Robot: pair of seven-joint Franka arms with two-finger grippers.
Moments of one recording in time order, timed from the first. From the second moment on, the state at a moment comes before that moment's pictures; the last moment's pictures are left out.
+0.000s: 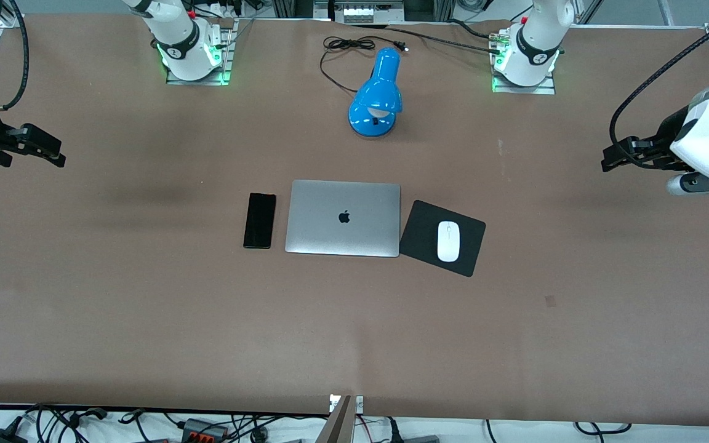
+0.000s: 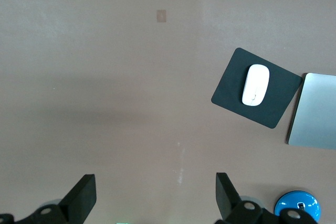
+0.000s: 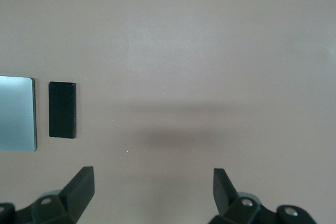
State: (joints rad) left arm 0.19 0.08 -0.25 -1.56 -0.01 1.52 -0.15; right arm -0.03 0.01 -0.01 -1.65 -0.01 1.67 -0.04
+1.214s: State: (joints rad) left arm 0.19 0.08 -0.26 -1.56 0.00 1.52 -0.15; right arm -0.01 0.00 -0.03 -1.65 -0.01 1.65 -0.04
